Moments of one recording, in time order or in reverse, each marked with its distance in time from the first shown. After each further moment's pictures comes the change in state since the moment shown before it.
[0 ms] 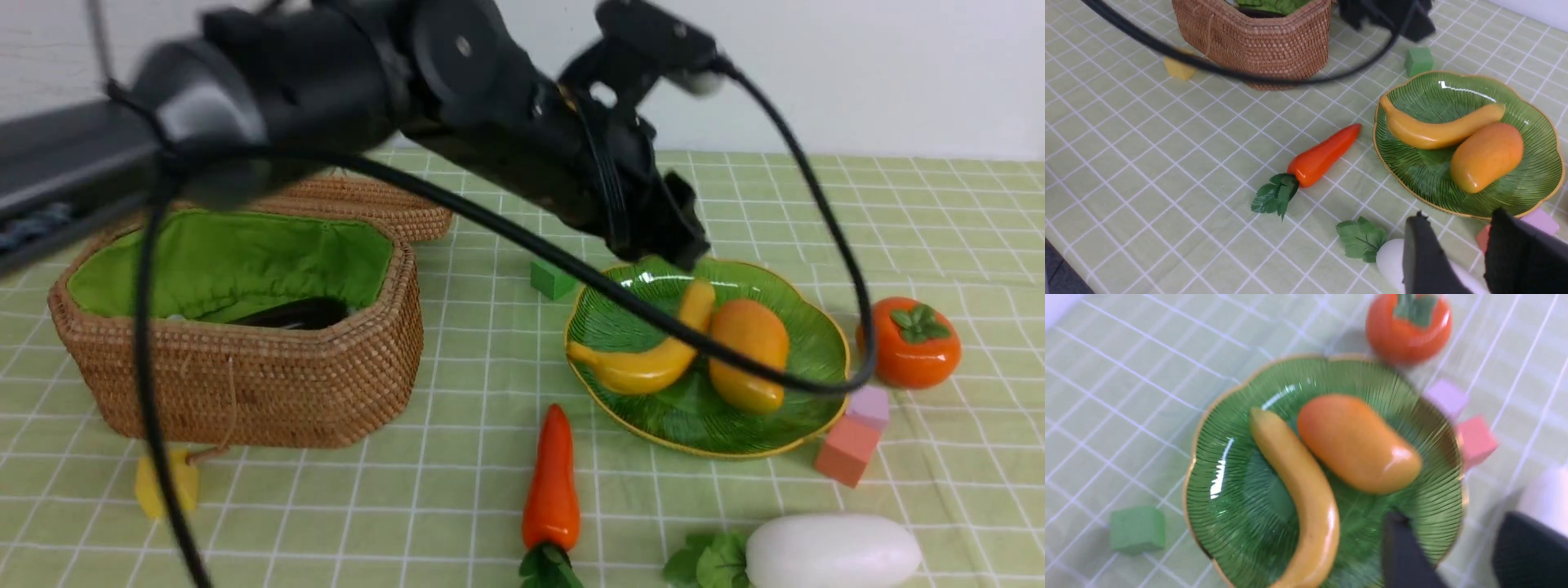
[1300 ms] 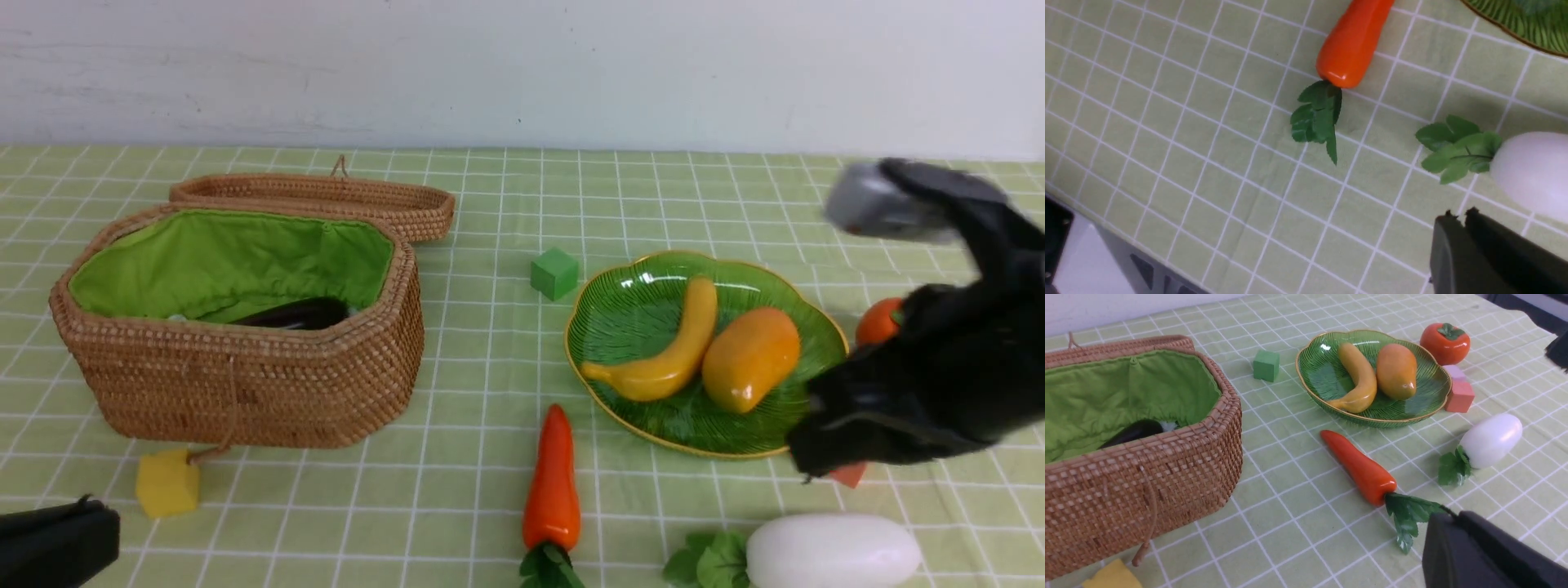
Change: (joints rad) right arm 0.306 0.692 -0.157 -0.178 -0.016 0.581; left arm 0.000 -1.392 1.097 0.365 -0.054 -0.576
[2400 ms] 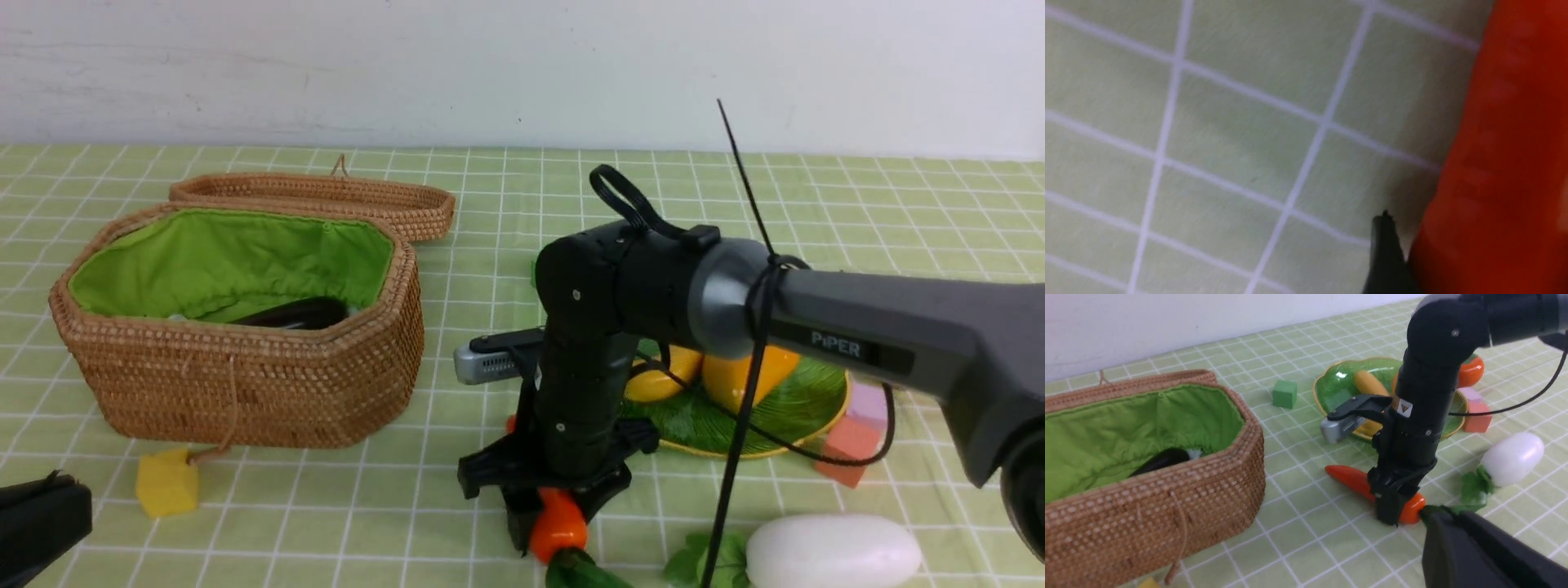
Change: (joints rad) right arm 0.198 0.840 -0.544 -0.078 0.088 0.133; left arm 0.000 -0.015 0.006 0.107 0.007 -0.047
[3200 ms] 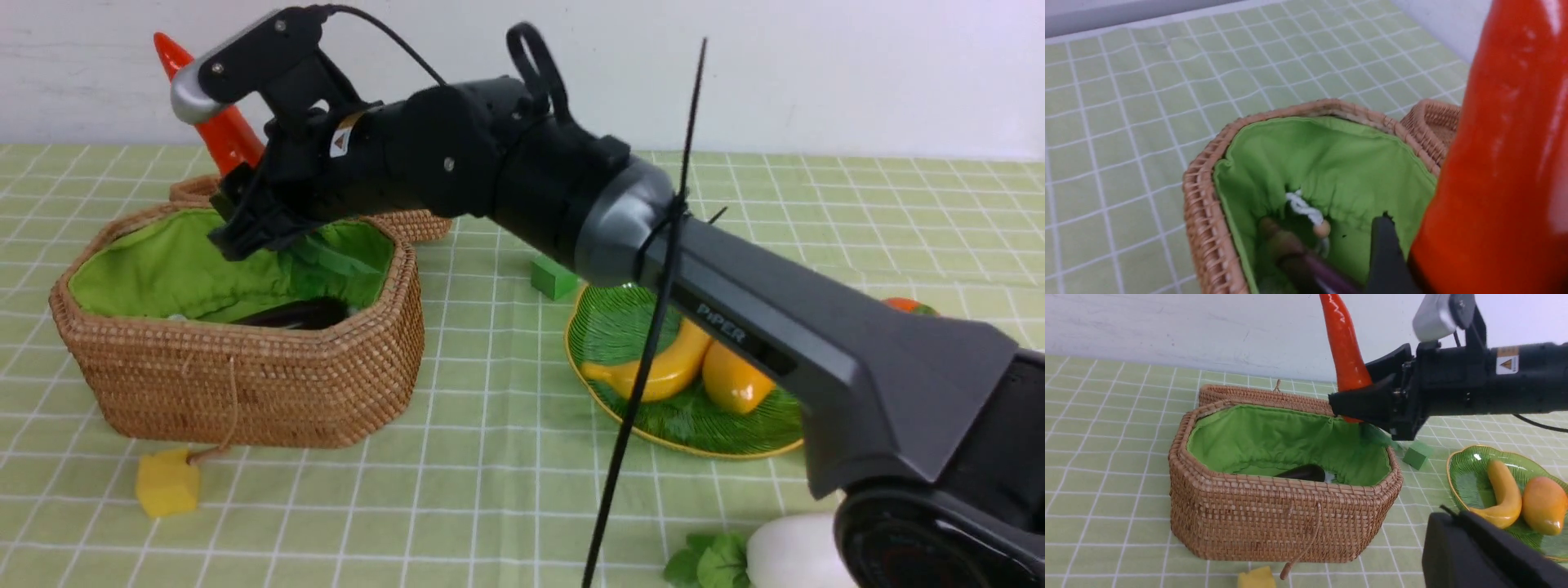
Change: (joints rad) right arm 0.100 0.199 -0.633 0.068 -0.699 -0.679; left arm 0.000 -0.022 -0.099 0.477 0.118 -0.602
